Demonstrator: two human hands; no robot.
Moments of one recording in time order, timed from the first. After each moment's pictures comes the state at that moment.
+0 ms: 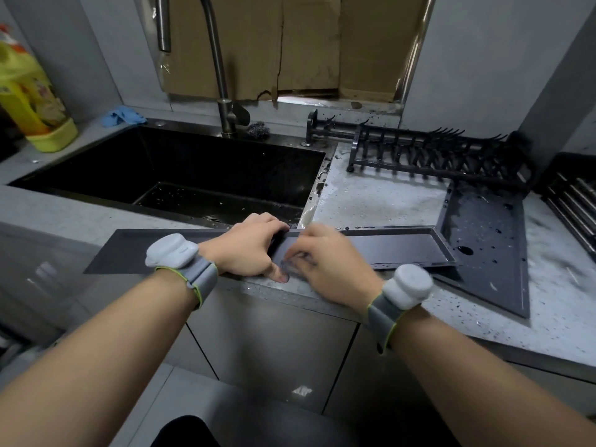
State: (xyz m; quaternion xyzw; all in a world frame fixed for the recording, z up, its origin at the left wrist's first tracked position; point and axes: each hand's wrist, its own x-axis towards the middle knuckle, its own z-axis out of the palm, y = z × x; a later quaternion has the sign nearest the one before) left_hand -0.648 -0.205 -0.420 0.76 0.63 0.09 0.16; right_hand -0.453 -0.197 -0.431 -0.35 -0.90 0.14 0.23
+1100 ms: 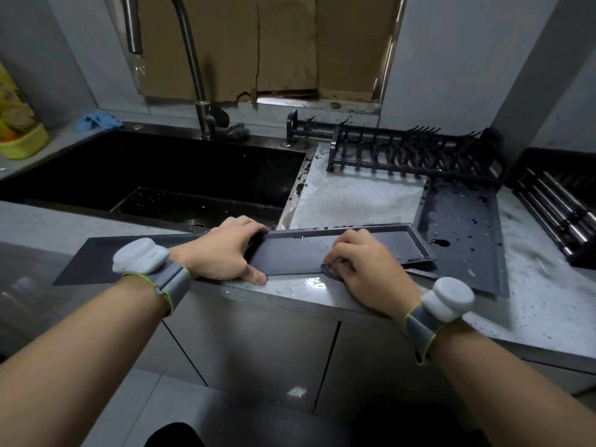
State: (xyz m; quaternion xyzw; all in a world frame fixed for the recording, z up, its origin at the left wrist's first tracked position) left_hand -0.651 -0.204 -0.421 0.75 0.63 0.07 0.18; right_hand -0.373 -0.189 -0.438 -0.41 -0.88 0.12 0.22
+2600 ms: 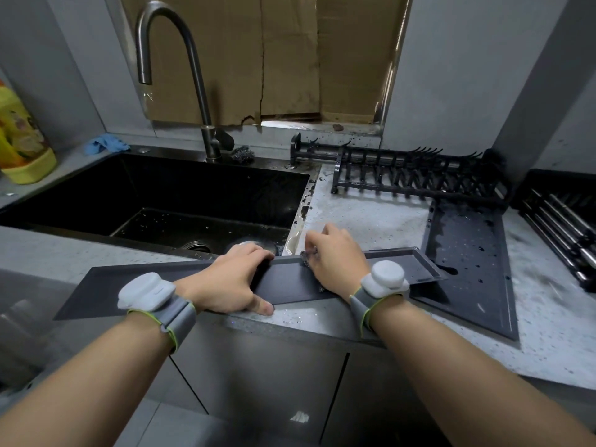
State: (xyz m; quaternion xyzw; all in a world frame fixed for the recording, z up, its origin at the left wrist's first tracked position) left_hand -0.648 -0.207 -0.419 0.76 0.62 0.09 0.16; right_hand -0.444 -0.133 -0.440 -0.49 -0.85 0.07 0.20
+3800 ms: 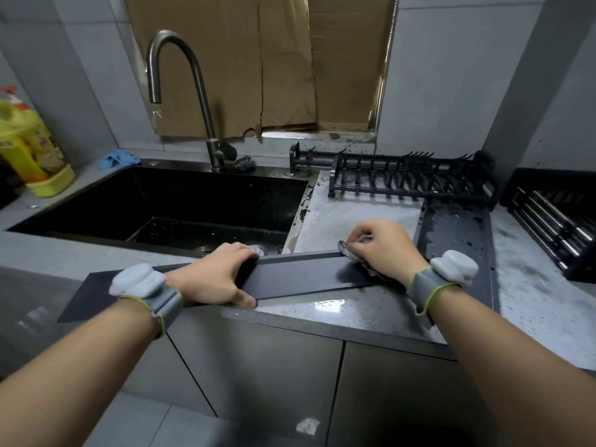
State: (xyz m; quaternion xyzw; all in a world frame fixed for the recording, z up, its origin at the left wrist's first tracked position) left_hand -0.668 -0.222 -0.406 0.76 0.63 0.05 0.15; right_hand -0.364 -0.142 -0.396 -0.54 -0.78 0.18 0.25
